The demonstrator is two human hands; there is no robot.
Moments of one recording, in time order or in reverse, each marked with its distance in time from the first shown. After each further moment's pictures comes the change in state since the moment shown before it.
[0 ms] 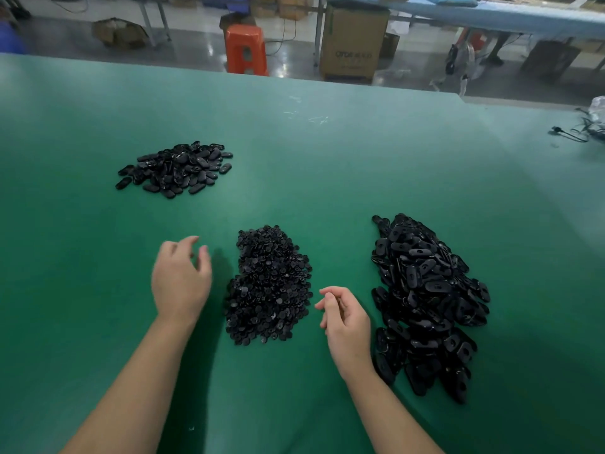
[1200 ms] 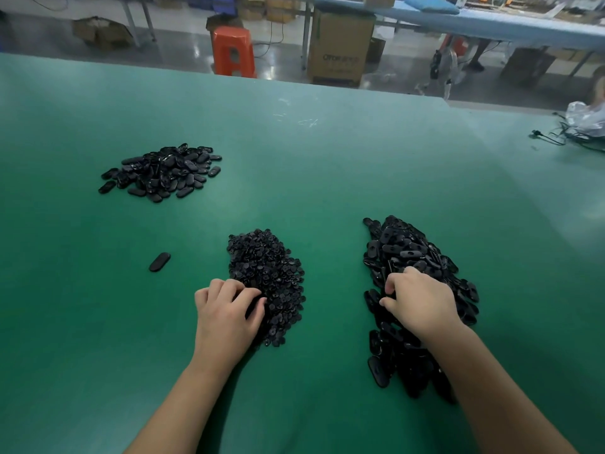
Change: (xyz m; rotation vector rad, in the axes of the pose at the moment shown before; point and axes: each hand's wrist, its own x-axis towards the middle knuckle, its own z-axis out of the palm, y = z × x) left_hand -0.076 0.018 0.036 0.074 -0.020 0.556; right_hand 0.066 -0.061 -0.112 -1.480 -0.240 -0.011
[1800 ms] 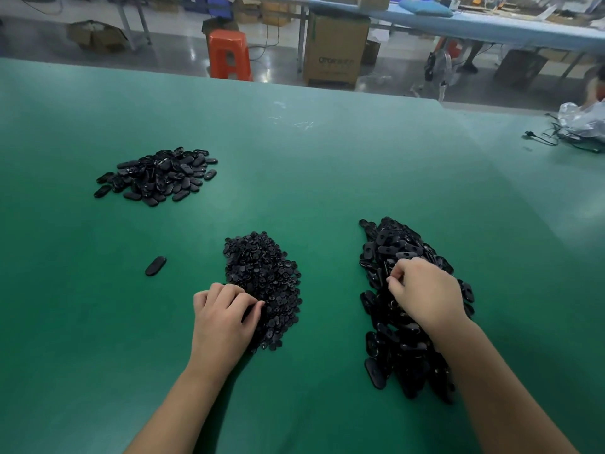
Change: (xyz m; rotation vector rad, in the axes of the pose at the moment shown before) left_hand 0.001 0.000 -0.001 -0.032 0.051 0.069; right_hand 0.007 0.015 -0.004 0.157 0.199 0.059
